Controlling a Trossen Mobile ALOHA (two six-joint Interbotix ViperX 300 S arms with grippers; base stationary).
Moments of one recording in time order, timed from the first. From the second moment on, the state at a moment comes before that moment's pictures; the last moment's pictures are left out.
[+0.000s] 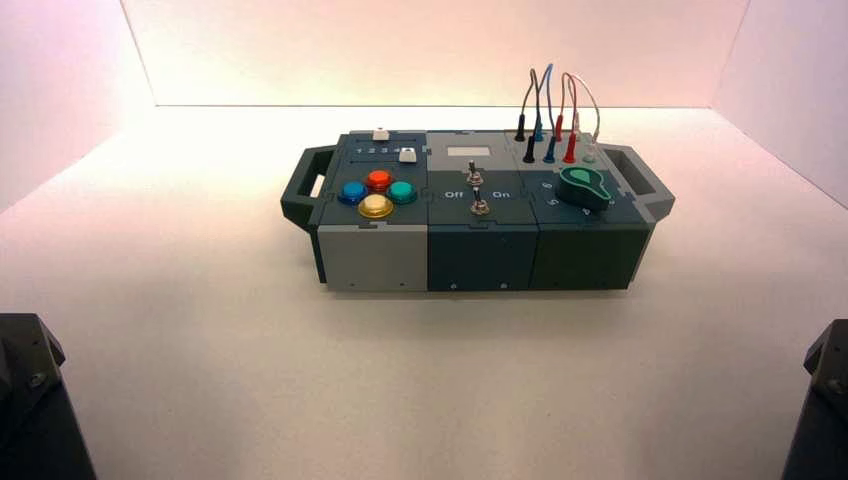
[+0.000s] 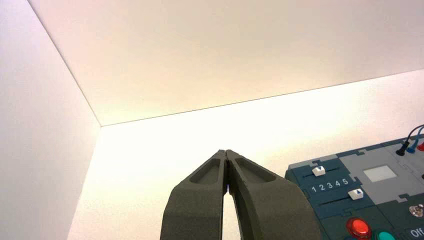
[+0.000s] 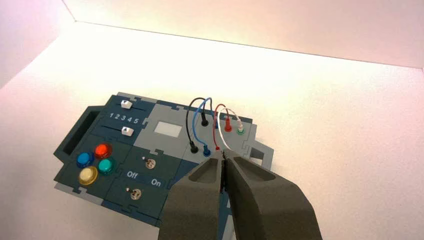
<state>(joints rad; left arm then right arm) -0.17 -1.01 1.13 0.08 0.21 0.02 0.32 -0.99 1.09 0.05 0.47 0.04</state>
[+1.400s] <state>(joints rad) -0.22 -0.77 1.01 0.05 0.54 0.02 0.31 -0.74 0.95 0.07 0.82 0.05</state>
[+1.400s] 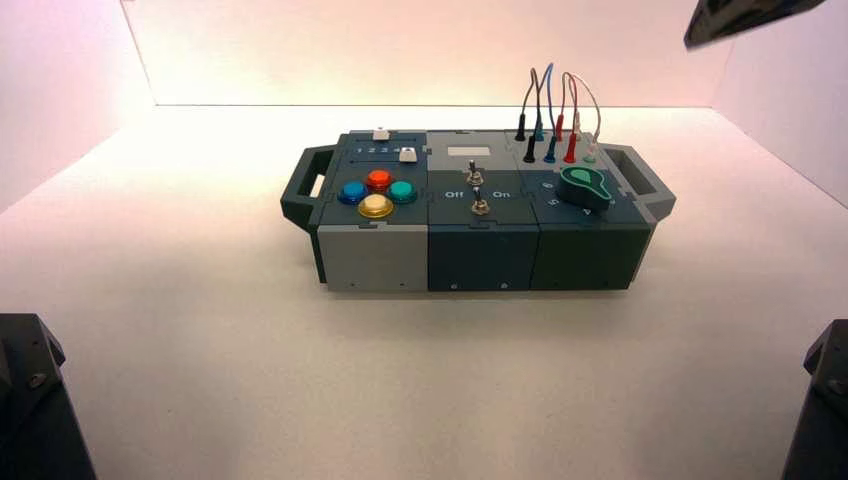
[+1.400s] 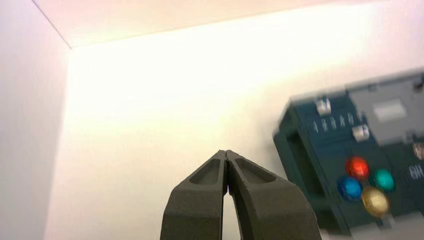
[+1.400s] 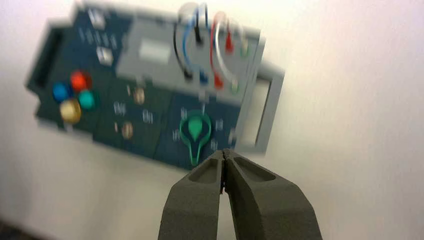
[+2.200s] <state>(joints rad) -0.51 -0.60 0.75 -0.15 1.08 0.08 0.31 -0.77 0.83 0.09 1.13 0.05</state>
